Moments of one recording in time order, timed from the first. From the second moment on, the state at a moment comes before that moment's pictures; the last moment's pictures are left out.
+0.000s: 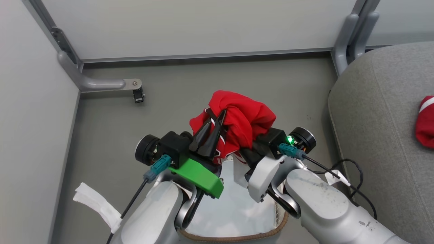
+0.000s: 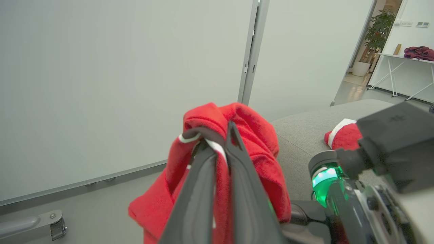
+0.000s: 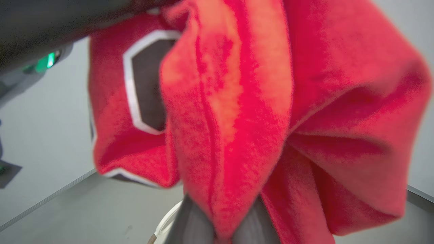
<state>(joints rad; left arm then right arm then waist) -0.45 0.05 -0.61 0.33 -0.41 -0.10 -0.26 -0.65 -0.09 0.80 0.63 0.43 0.13 -0.26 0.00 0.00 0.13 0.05</state>
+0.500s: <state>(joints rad) -0.37 0.05 -0.50 0.39 -0.30 -0.11 -0.26 -0.48 -0.11 0.56 0.39 0.31 0.13 -0.26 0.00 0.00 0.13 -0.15</state>
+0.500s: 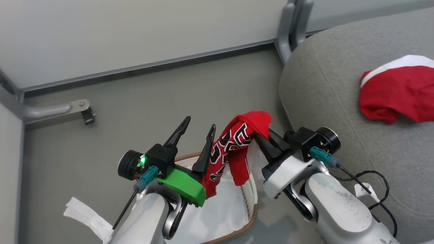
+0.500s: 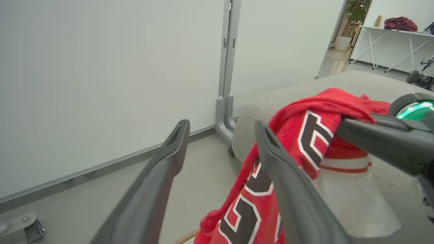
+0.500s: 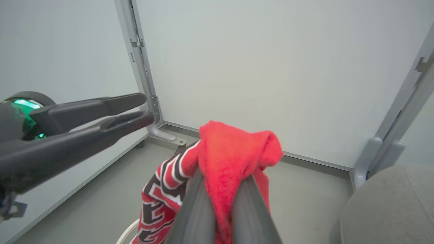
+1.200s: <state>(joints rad) -0.34 0.05 -0.57 0.35 -0.28 -0.13 -0.26 -0.36 -0.13 0.36 0.25 0.26 0.13 -0.26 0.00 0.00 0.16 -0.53</state>
